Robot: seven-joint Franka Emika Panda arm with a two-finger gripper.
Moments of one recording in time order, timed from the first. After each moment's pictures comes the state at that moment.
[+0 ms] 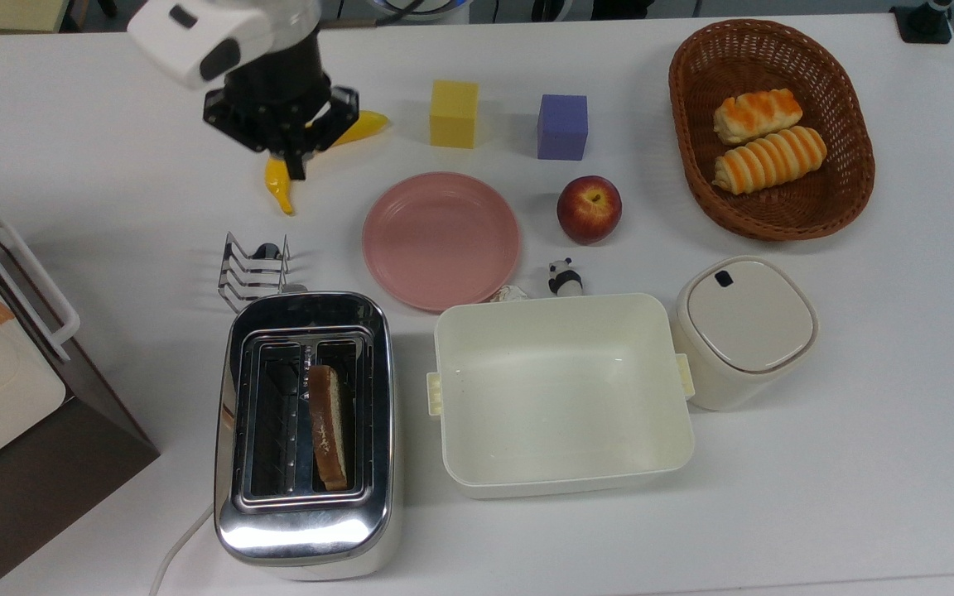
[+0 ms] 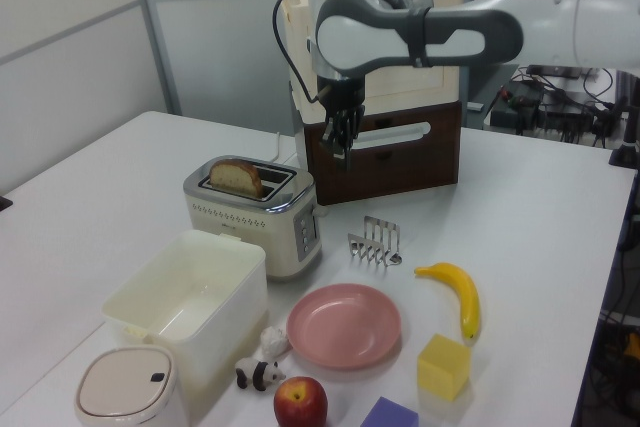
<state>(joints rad) -0.02 0.28 -0.09 -1.39 -0.02 1.77 -0.18</state>
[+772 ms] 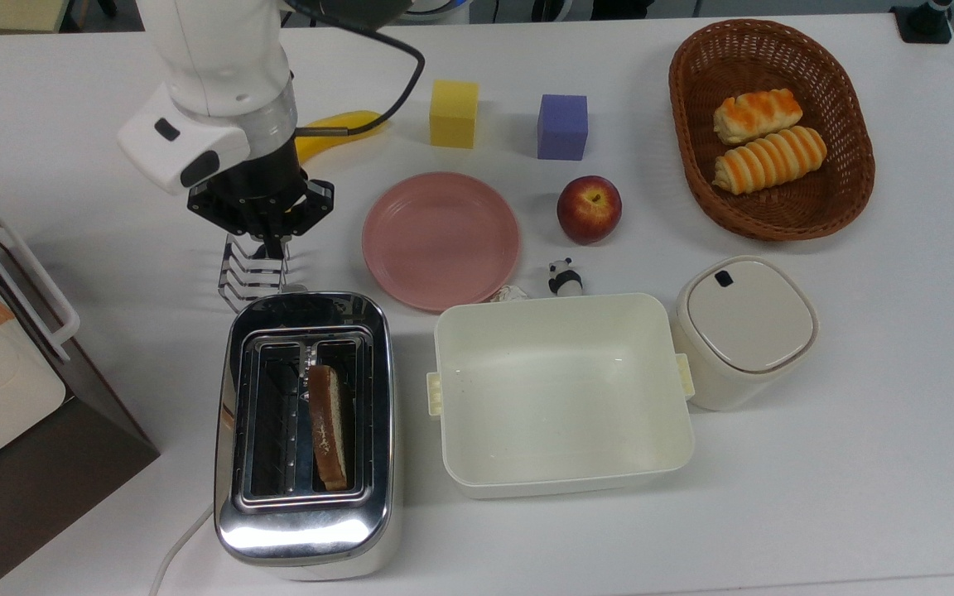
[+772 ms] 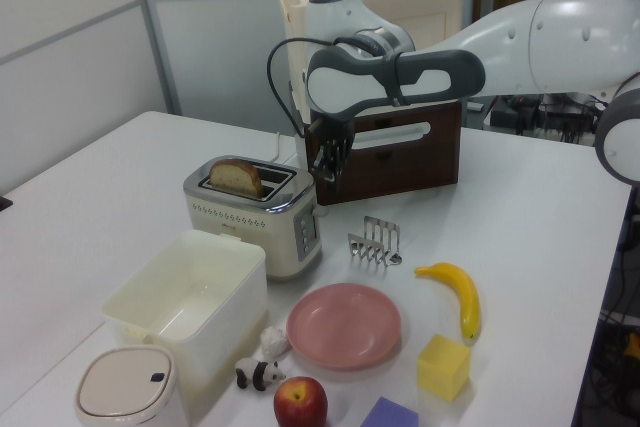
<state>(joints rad) -0.05 0.41 -0.09 -1.39 -0.02 1.93 -0.18</state>
